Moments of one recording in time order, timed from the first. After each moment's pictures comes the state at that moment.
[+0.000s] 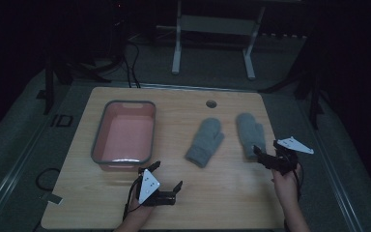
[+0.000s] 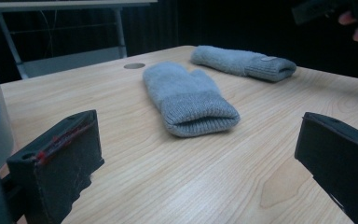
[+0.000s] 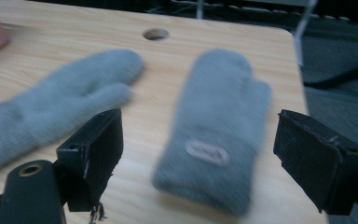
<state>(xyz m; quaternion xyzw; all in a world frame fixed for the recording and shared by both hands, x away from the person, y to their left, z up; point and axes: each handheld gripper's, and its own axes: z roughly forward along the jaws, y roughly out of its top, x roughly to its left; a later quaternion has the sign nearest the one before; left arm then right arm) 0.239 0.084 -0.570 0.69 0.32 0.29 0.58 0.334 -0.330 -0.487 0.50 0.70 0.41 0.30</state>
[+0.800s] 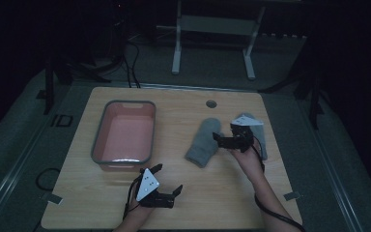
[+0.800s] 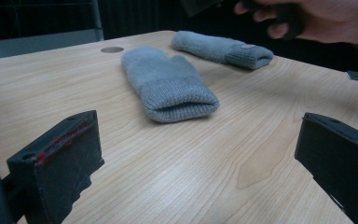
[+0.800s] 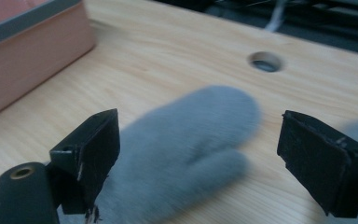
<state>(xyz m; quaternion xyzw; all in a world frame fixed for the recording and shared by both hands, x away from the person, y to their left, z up) 0.239 0.088 -0.568 0.72 0.31 0.24 0.57 0.406 -0.217 -0.487 0.40 0.78 0.43 0.22</state>
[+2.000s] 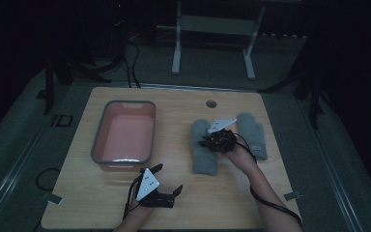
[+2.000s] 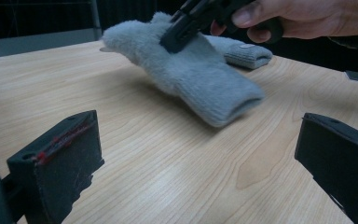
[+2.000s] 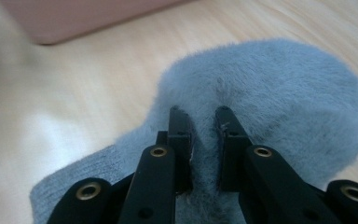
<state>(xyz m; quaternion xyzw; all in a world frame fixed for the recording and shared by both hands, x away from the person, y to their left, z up) 0.240 0.089 -0.568 0.72 0.31 0.23 0.57 0.413 -0.174 -0.496 0.20 0.90 0.37 0.12</state>
